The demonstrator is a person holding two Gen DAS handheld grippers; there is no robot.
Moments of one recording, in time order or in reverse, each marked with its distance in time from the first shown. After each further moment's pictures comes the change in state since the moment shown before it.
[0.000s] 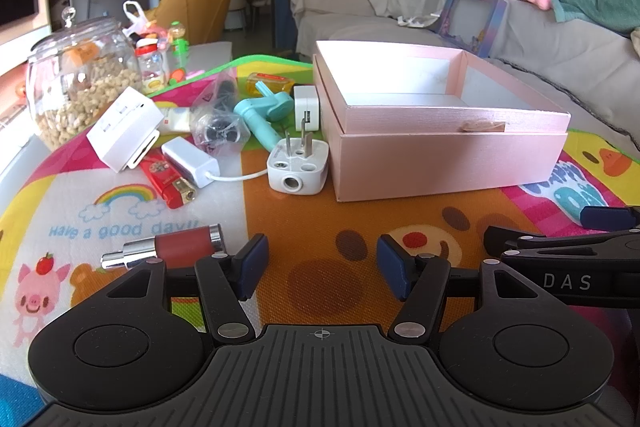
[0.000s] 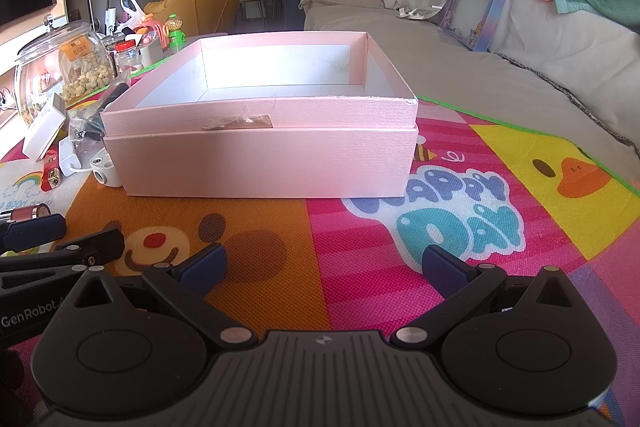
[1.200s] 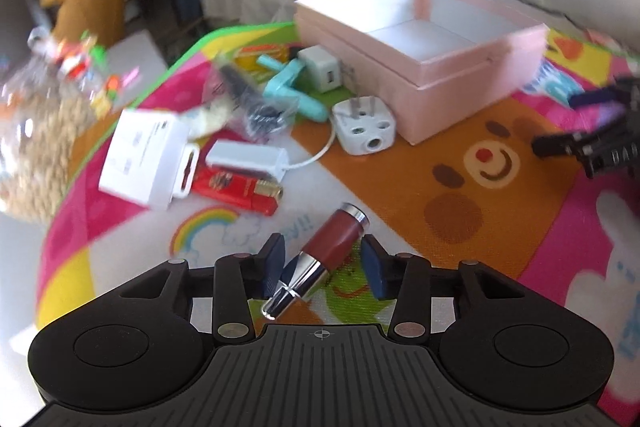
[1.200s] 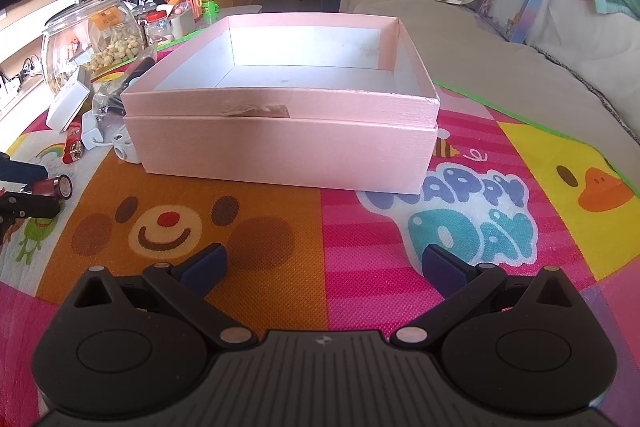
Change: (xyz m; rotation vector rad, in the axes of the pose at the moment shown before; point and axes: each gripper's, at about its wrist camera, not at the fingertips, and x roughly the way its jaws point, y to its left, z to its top) left arm 0.007 0.099 0.031 0.287 0.218 -0.193; right arm 0.003 -0.007 0.010 -0.077 0.088 0.090
